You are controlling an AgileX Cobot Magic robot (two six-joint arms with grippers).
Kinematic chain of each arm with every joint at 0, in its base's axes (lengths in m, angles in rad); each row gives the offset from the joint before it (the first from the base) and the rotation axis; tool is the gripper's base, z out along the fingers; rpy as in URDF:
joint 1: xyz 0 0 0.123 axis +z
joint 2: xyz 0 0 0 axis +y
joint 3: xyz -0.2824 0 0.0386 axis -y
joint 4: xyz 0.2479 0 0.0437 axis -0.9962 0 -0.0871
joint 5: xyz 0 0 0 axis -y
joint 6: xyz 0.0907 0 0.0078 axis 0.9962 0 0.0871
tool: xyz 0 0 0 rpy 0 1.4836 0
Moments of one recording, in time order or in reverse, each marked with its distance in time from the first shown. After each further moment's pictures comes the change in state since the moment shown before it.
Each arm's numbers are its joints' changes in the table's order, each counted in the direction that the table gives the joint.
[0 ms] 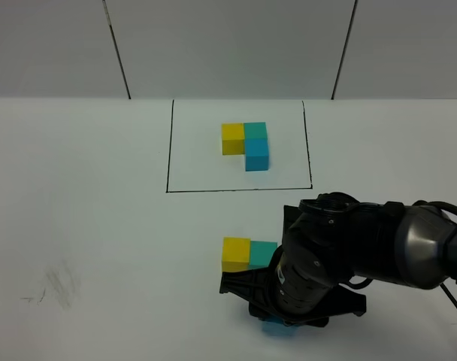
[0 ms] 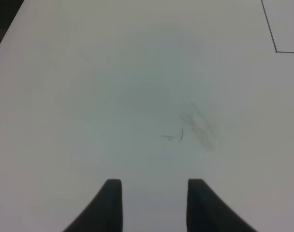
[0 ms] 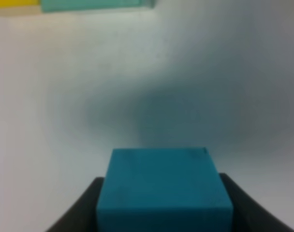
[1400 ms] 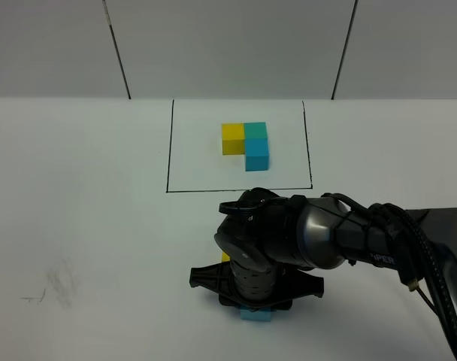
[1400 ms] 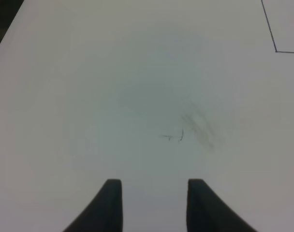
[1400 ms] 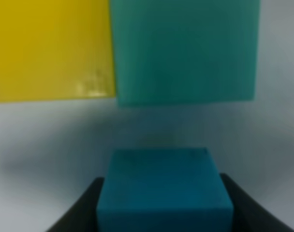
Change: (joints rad) left arm 0.000 0.000 0.000 0.000 0.000 0.000; right arm 0.040 0.259 0.259 0.135 -0.125 0.106
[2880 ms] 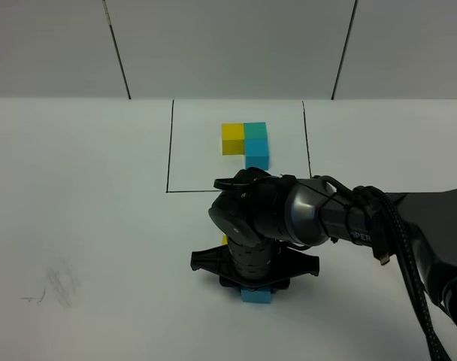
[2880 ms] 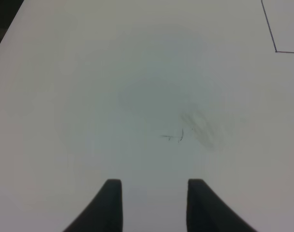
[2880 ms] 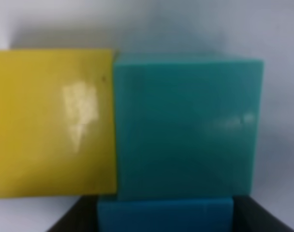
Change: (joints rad) left arm 0.000 0.000 0.000 0.000 0.000 0.001; right arm -0.045 0.089 0.130 0.004 -0.075 -0.068
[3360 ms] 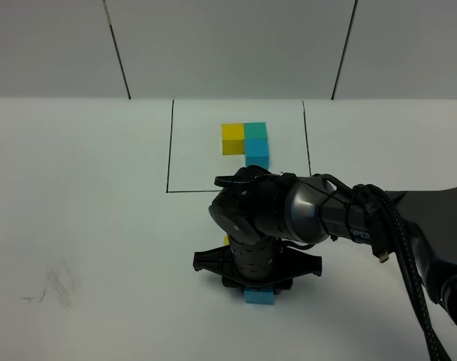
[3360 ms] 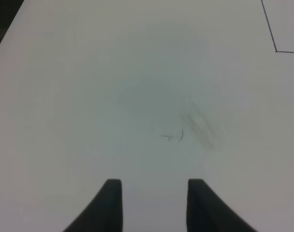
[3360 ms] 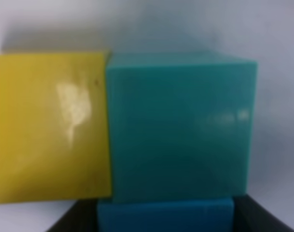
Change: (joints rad) left arm 0.000 0.000 0.000 0.000 0.000 0.001; right arm -0.007 0.001 0.005 -0.003 -0.039 -0.002
